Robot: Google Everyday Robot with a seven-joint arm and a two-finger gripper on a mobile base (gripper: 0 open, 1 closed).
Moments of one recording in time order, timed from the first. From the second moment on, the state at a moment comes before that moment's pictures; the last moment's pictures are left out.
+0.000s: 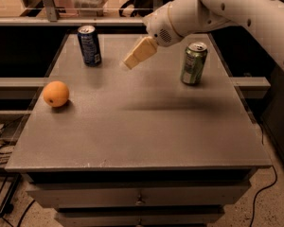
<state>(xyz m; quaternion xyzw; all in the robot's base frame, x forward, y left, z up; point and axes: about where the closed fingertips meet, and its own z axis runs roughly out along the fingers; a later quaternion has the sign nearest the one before) 0.653 0.026 0.953 -0.57 0.68 0.18 0.43</state>
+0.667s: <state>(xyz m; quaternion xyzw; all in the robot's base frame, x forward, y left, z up) 0.675 0.063 0.939 -0.57 0.67 0.21 0.44</state>
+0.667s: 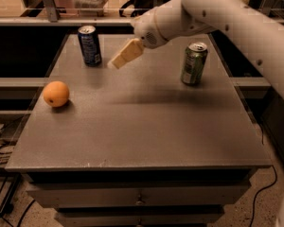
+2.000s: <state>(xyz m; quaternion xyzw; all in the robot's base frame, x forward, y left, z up) 0.743 0.186 0.910 -0.56 0.63 0.28 0.46</state>
